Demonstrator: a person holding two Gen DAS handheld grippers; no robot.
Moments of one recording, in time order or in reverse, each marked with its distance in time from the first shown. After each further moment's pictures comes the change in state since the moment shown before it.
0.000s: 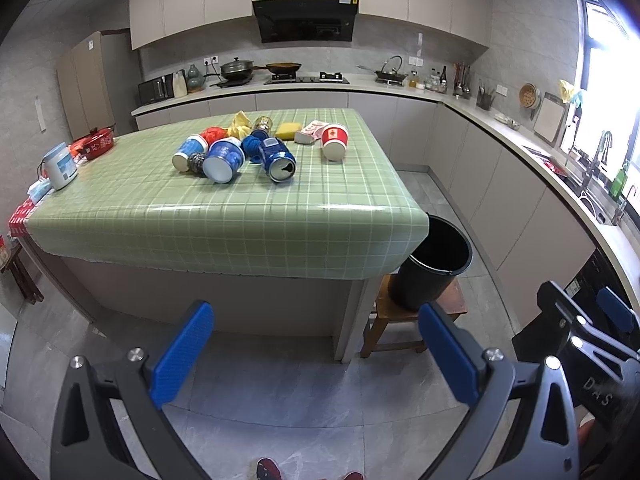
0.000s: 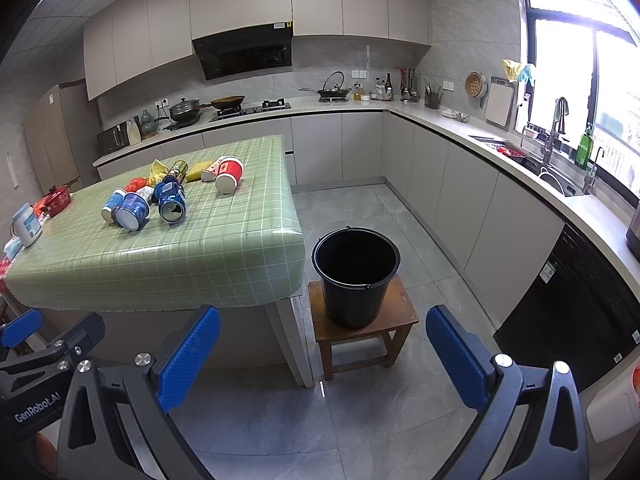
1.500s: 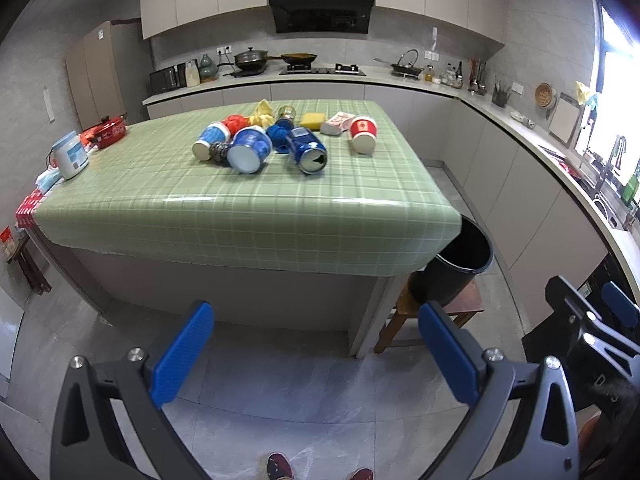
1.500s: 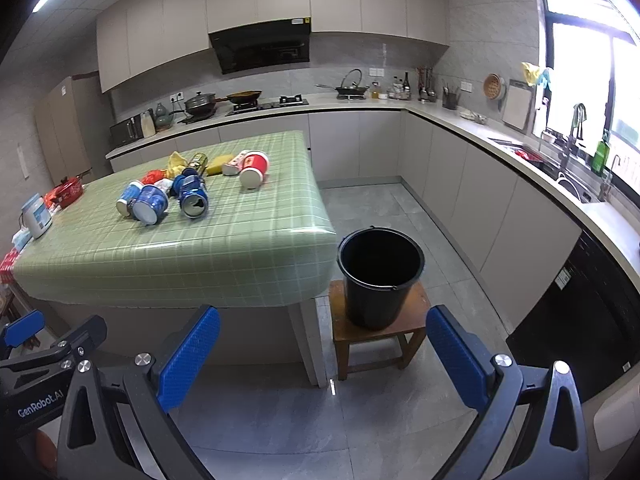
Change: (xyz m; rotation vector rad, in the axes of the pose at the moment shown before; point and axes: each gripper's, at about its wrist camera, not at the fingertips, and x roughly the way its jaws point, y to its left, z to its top) left arm 0.019 0.047 0.006 -0.020 0.036 0.033; right arm 0.014 0.045 0.004 -0.037 0.007 0.052
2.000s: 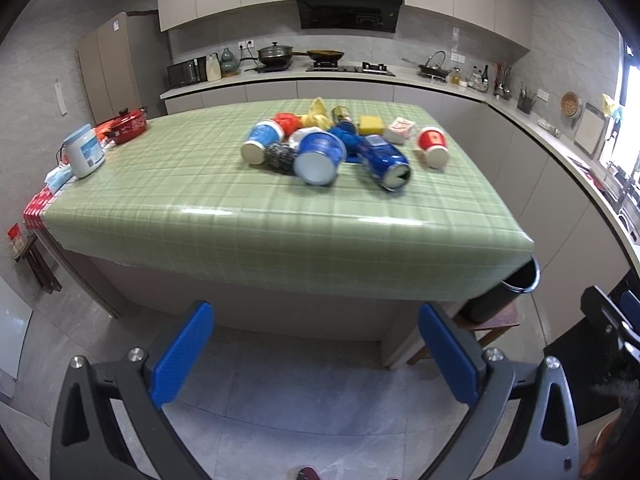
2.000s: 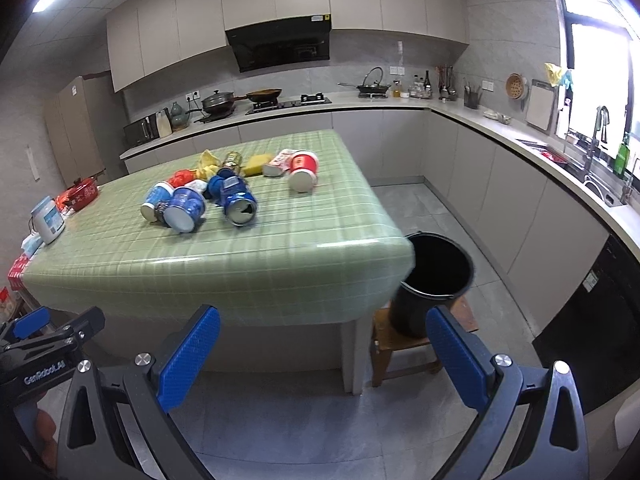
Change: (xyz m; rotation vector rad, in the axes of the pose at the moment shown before) left arm 0.059 0.108 0.044 -0.012 0.014 0.047; right arm 0.041 0.098 0.020 0.012 0.008 0.054
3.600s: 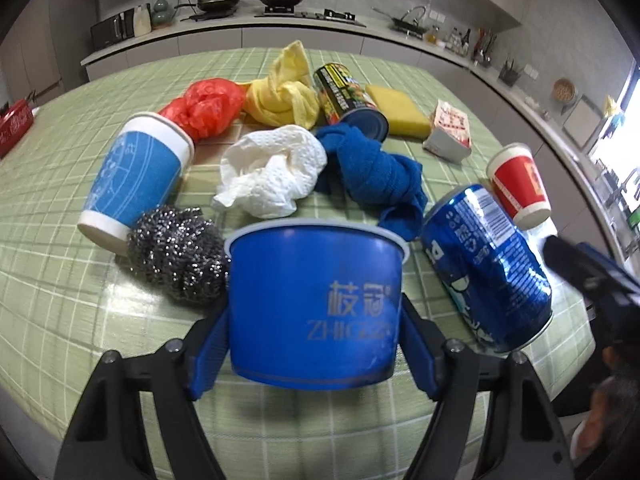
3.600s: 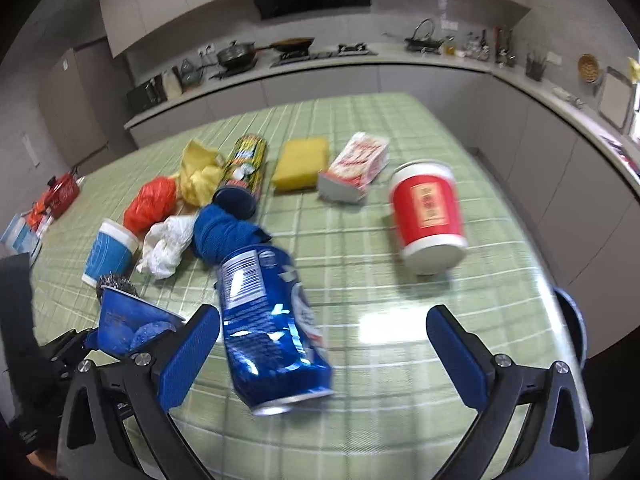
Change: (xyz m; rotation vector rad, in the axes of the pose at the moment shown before) left arm 0.260 0.029 0.157 0.036 0.206 -0.240; right arm 0.317 0.112 0.159 -0.038 0.205 0.106
